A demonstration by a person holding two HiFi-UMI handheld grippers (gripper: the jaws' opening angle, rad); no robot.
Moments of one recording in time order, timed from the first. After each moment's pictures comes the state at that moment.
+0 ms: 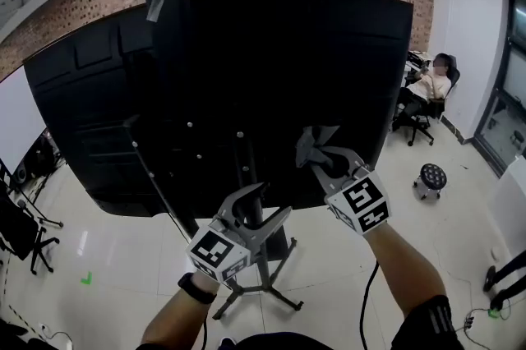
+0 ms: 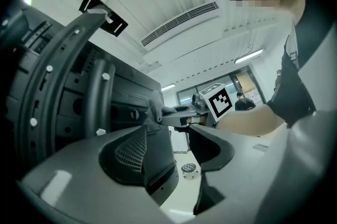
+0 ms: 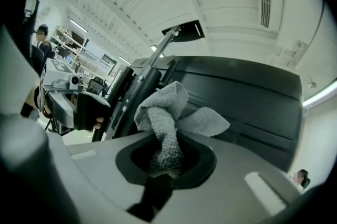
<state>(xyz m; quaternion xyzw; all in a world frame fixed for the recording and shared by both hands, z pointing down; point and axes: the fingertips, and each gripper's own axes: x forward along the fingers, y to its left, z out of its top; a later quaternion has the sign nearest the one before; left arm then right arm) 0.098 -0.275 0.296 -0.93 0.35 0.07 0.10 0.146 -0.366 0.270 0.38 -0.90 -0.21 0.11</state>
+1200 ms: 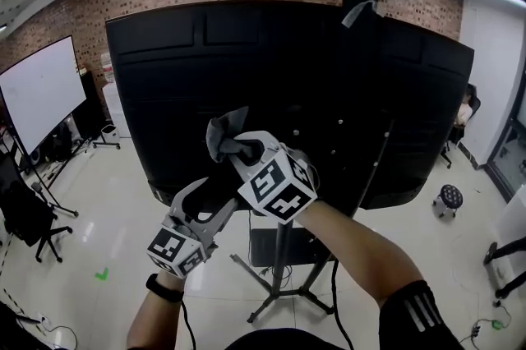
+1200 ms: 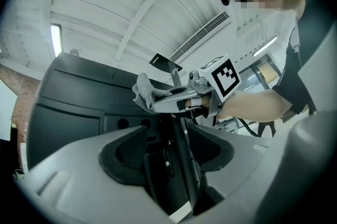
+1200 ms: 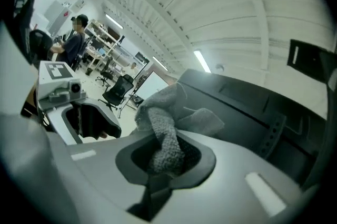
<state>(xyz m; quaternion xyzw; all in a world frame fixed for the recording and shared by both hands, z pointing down) -0.312 -0.185 0.273 -0.86 0.49 0.08 0.14 -0.329 -0.243 0.217 0.24 -0.91 -0.31 0.17</state>
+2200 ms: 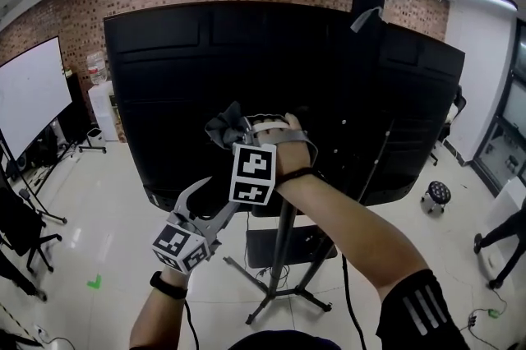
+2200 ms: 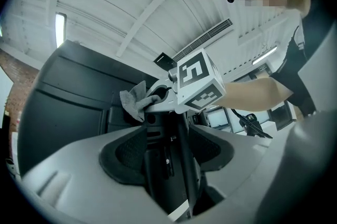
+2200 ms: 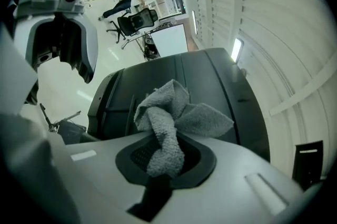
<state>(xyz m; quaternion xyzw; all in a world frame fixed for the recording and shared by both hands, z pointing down) -0.338 -0.199 0.283 -0.88 0.46 0.10 0.11 -0.361 -0.315 0.234 0.30 -0.66 -0.54 0.42</state>
